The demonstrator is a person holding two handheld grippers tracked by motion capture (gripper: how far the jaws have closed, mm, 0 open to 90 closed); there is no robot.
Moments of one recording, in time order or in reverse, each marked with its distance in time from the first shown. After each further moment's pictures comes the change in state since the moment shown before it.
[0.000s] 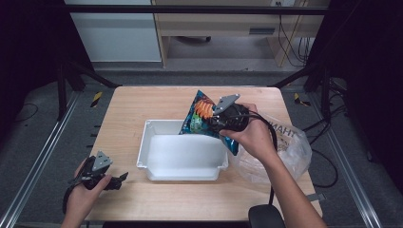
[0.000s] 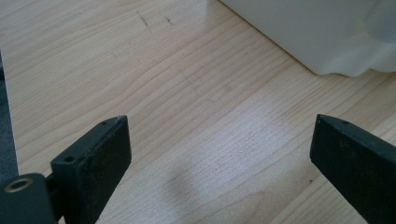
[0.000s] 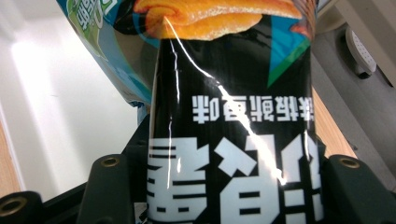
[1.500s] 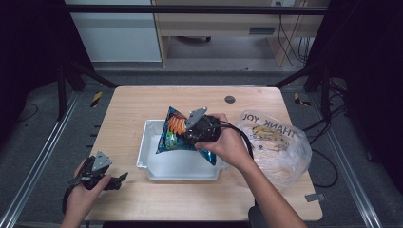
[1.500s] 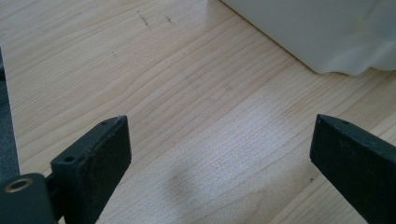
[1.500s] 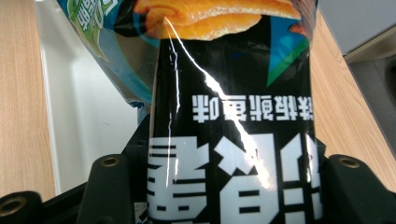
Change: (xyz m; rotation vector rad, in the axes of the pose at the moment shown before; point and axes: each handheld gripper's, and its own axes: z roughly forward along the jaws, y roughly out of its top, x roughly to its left) left arm 0.002 0.000 -0.001 0.000 -0.001 0.000; right arm 0.050 0.034 0.049 -0.010 0.135 -0.118
